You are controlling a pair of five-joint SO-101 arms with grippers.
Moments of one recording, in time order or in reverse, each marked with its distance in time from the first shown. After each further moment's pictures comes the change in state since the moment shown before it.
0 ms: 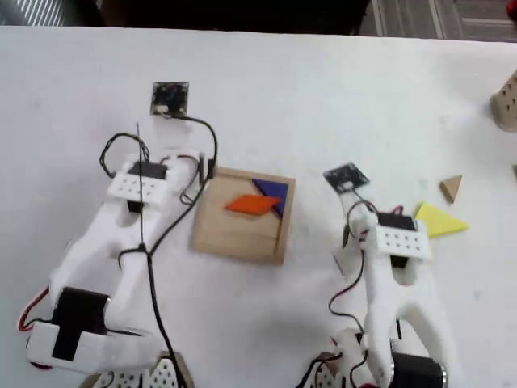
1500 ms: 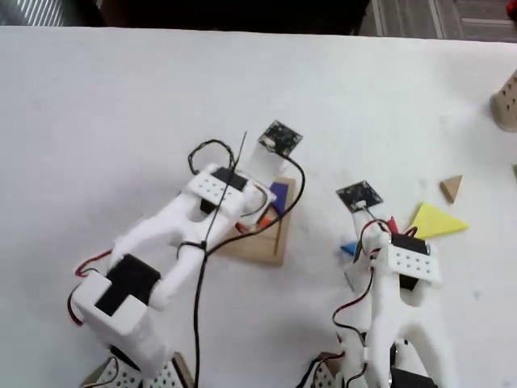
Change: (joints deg) left arm 20.3 16.4 -11.2 11.8 -13.2; right arm 6.5 -4.7 5.9 -1.8 5.0
